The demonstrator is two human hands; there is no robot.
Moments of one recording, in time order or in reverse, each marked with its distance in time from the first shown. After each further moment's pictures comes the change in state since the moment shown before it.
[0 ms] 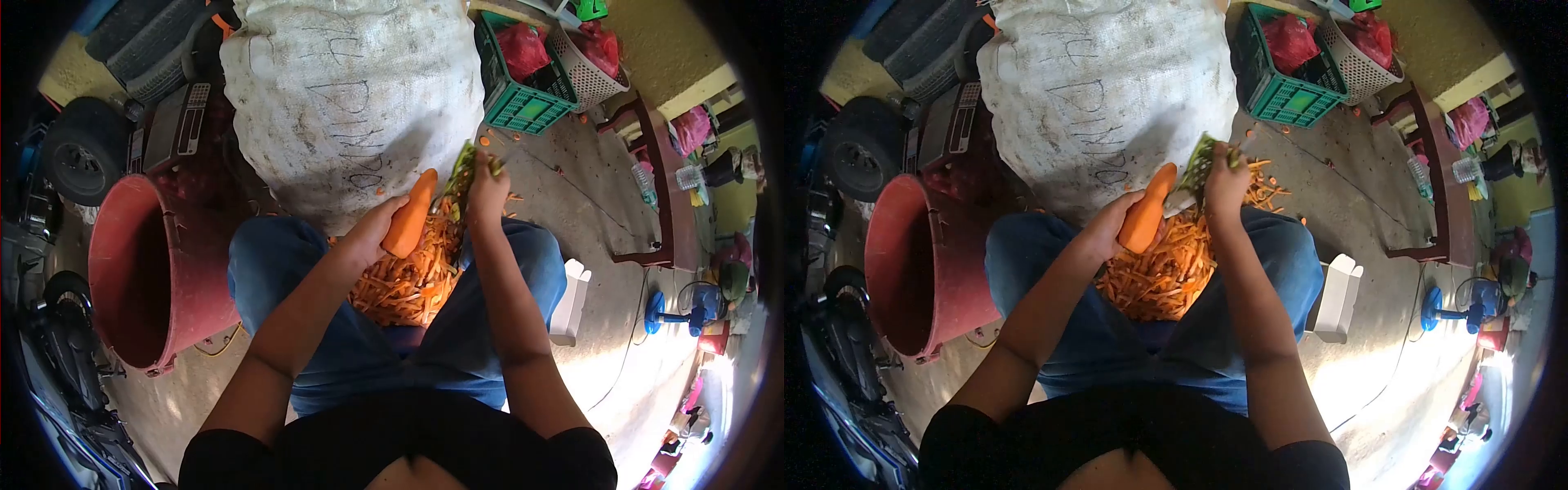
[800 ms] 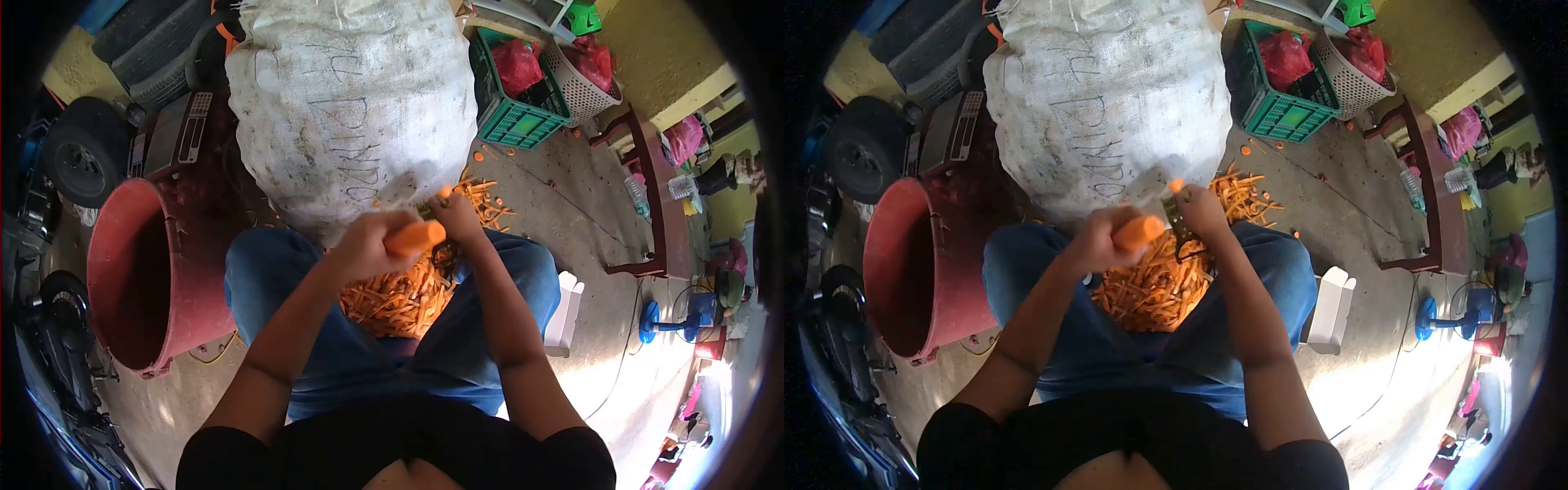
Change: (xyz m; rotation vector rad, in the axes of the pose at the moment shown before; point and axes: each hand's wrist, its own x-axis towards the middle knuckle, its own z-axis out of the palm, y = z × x) left_hand -0.051 0.029 0.035 1.216 -0.093 0.855; right_hand -0.015 0.008 -0.009 -0.576 -0.760 -0.156
